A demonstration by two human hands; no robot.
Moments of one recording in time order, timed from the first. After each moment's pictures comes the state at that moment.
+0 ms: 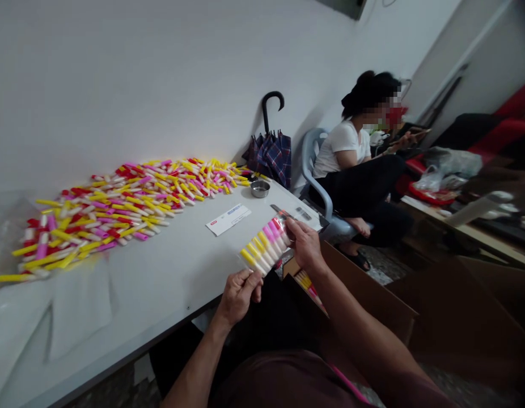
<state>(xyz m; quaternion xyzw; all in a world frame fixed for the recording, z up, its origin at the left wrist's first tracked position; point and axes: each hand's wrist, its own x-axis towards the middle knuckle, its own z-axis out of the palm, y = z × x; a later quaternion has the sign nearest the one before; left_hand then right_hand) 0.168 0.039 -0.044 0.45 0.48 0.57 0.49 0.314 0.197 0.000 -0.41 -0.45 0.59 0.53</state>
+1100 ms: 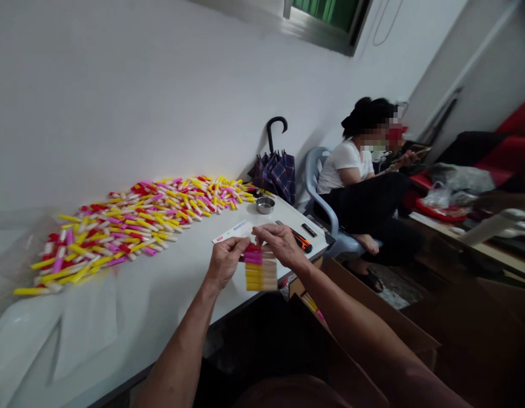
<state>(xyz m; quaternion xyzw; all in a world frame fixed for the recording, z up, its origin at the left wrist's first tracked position) 0.104 0.115 0.022 0.43 0.51 0.64 0.39 0.257 0.197 0.067 -0.27 -0.71 0.52 0.38</state>
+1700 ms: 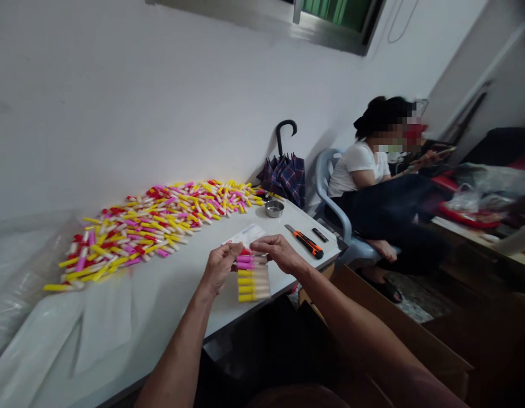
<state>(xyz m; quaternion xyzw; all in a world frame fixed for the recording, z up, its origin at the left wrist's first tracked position) 0.072 0.102 0.016 0.35 0.52 0.63 0.46 0.237 0.215 0.027 -0.24 -0.64 0.68 0.26</state>
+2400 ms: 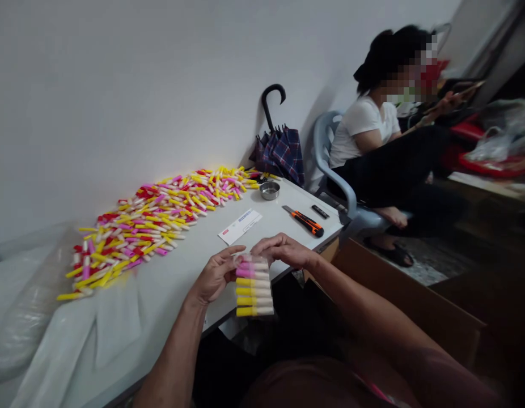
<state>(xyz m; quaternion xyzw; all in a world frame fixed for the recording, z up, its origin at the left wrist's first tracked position) 0.074 0.081 0.001 0.31 0.49 0.55 0.61 0.283 0.221 -0.006 -0.10 -0.62 0.76 0.18</state>
